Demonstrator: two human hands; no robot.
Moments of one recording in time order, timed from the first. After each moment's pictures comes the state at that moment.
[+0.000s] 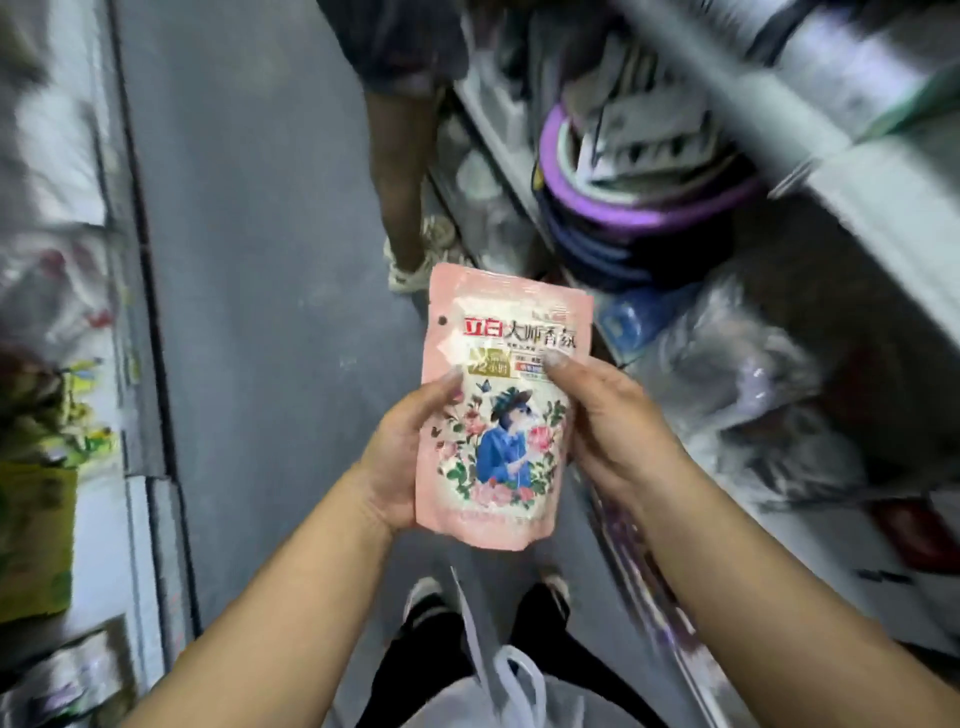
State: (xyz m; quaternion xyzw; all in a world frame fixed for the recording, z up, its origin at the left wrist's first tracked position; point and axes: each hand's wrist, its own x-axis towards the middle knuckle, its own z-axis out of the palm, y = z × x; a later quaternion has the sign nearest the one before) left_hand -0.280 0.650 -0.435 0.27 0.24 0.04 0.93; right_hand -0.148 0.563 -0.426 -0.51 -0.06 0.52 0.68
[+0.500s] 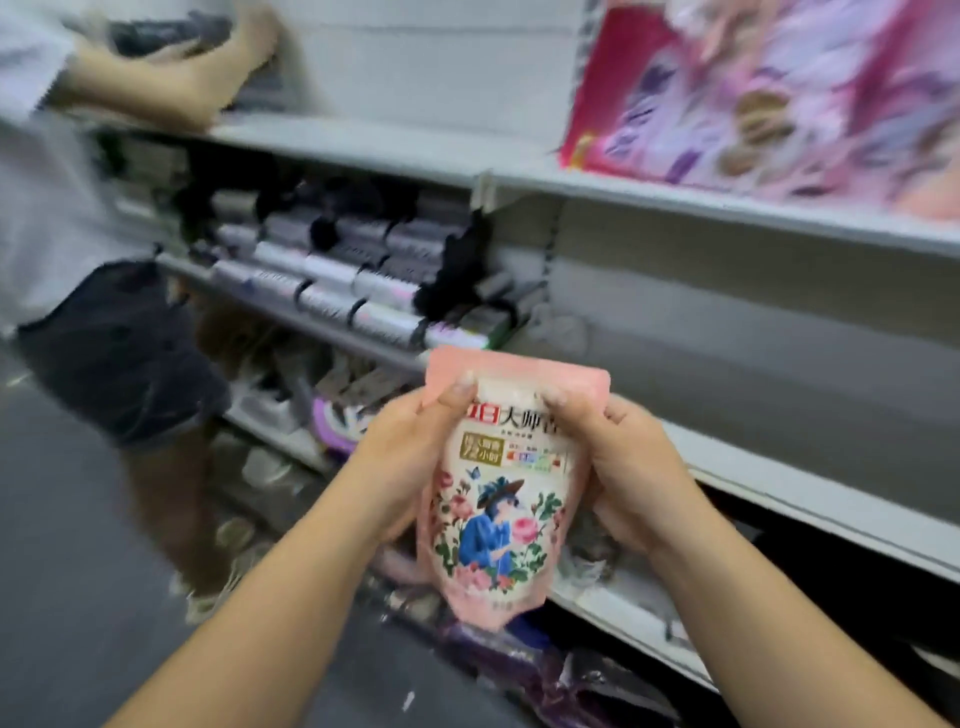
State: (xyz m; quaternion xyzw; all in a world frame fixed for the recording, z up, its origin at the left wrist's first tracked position) left_hand -0.211 0.614 -0.242 0.61 0.05 0.05 0.79; right_hand -0.186 0.467 -0.231 -0.56 -0.12 0.15 0.80
